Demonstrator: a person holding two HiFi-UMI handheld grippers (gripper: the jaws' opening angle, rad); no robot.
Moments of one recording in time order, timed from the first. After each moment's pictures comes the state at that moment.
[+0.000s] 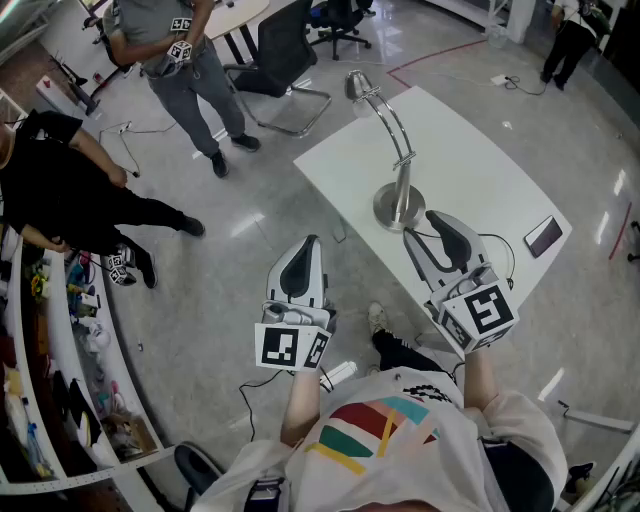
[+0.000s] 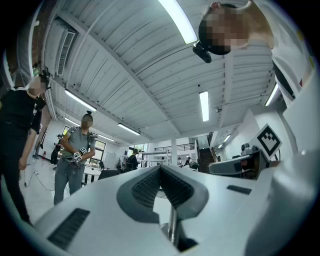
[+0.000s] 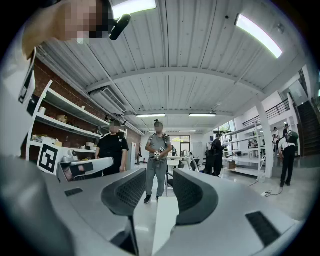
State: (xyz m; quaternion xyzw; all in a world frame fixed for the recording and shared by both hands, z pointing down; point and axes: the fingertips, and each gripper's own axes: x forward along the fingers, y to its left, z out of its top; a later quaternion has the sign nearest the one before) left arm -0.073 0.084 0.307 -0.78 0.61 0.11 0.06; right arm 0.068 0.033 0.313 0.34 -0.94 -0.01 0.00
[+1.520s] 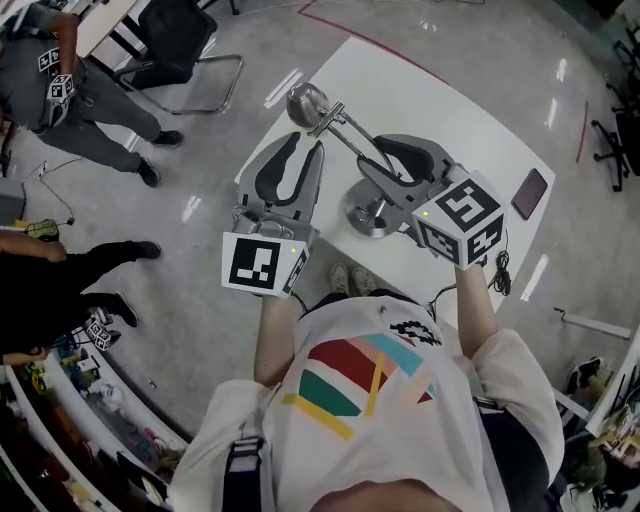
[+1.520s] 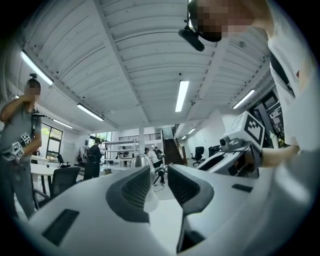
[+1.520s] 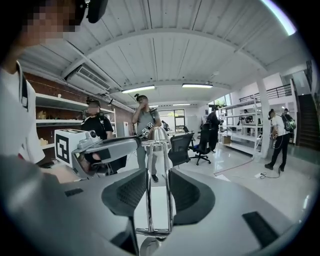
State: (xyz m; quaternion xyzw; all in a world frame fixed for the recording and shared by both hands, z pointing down) left arm -0.058 -0.205 0.296 -0.90 0.44 0.02 0.05; right arm 0.006 -0.205 0.340 0.34 -0.93 0.08 0.14
